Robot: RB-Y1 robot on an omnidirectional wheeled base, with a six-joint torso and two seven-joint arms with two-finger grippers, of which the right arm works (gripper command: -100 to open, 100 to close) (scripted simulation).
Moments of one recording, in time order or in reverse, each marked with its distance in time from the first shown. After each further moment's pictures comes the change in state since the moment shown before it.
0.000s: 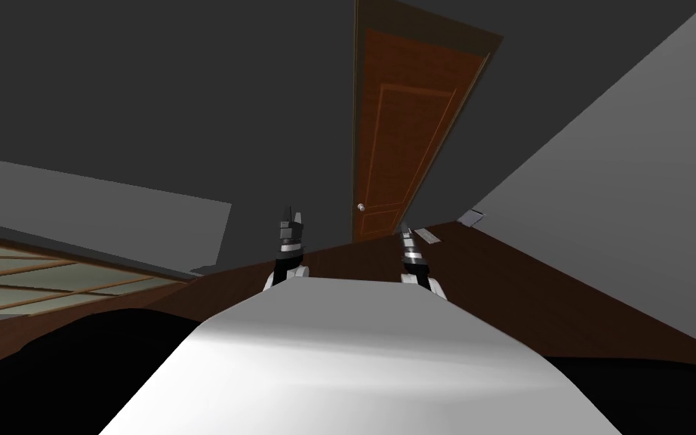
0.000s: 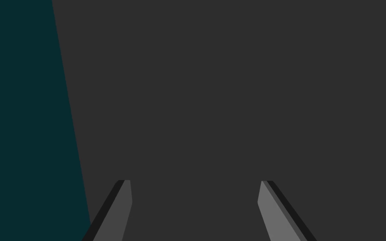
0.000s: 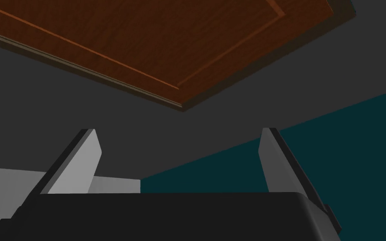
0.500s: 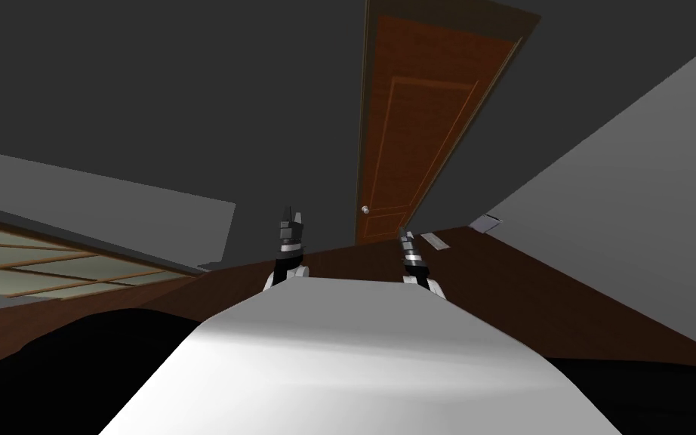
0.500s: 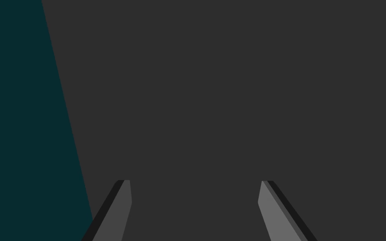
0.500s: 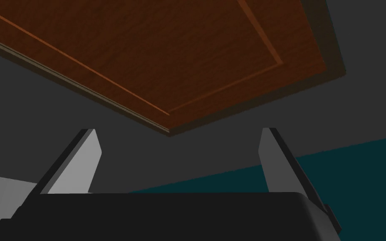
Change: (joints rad) arm -0.036 -0.013 -0.054 0.132 0.061 -0.055 0.102
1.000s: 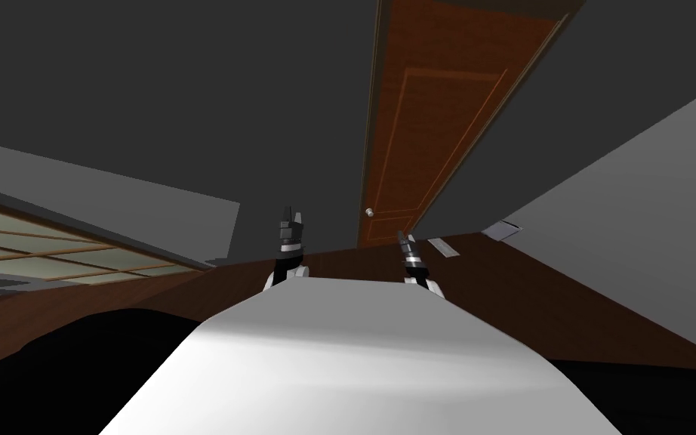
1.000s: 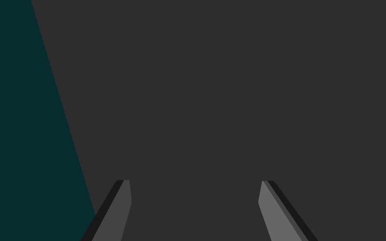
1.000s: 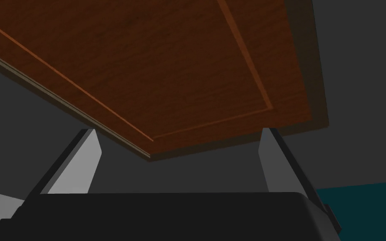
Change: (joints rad) arm -0.050 -0.009 -0.059 0.145 0.064 -0.052 0.107
